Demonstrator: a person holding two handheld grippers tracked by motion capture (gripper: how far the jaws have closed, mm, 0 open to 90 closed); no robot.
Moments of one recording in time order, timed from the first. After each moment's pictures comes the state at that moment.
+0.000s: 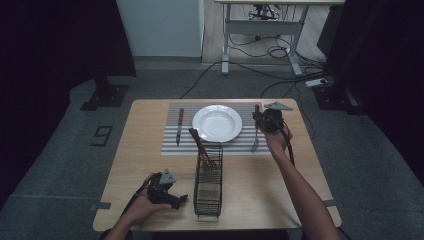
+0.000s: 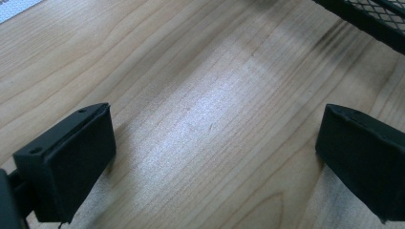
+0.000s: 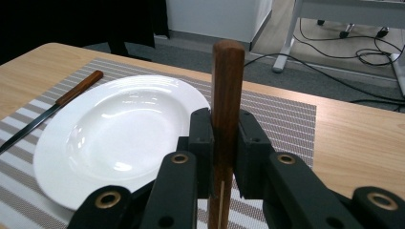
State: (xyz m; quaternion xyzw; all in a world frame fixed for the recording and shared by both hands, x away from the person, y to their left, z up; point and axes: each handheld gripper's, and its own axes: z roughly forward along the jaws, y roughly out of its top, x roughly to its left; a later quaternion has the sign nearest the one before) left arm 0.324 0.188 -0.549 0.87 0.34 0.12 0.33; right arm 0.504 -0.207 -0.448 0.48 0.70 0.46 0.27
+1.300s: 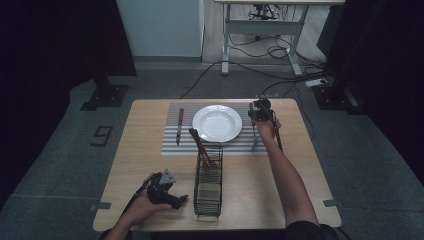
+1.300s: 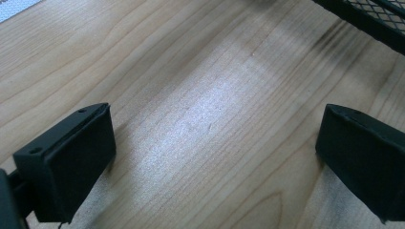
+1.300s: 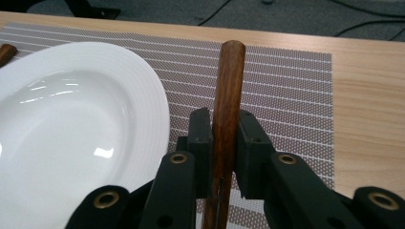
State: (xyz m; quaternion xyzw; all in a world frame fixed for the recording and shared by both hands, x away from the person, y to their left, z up) left arm 0.324 0.188 -0.549 0.87 0.34 0.12 0.33; right arm 0.597 -0.196 -0.492 0.57 0.71 0.36 0.20
